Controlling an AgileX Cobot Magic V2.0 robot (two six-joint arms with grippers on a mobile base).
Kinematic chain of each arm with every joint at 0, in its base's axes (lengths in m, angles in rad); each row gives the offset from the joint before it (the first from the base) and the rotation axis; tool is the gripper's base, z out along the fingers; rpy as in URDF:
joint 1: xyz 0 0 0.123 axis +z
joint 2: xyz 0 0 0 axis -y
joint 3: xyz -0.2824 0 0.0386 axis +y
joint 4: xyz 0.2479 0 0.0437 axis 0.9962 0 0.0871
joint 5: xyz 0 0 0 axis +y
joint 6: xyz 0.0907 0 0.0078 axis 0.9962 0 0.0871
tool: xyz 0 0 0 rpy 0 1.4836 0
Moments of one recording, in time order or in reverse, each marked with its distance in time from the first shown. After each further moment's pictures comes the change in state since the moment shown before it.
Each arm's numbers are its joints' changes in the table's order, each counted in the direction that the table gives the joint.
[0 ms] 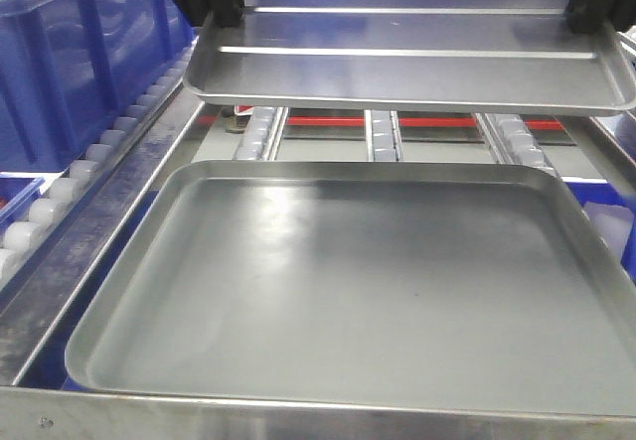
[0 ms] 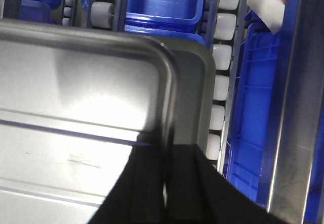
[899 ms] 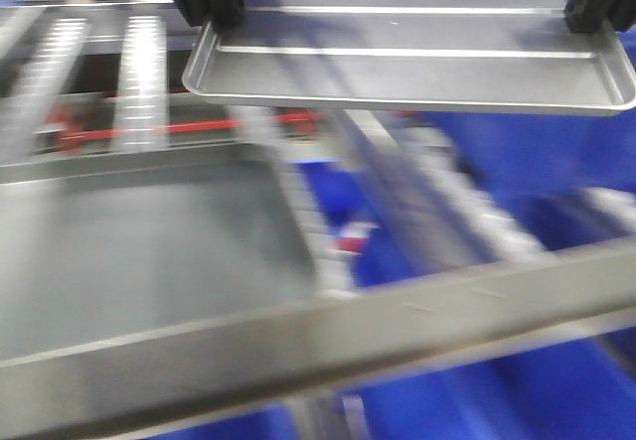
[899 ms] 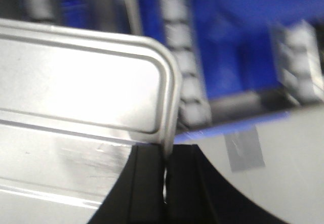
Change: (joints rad) left arm 0.000 0.000 -0.002 0.002 0.002 0.000; right arm 0.000 0.000 0.000 0.000 -0.002 0.000
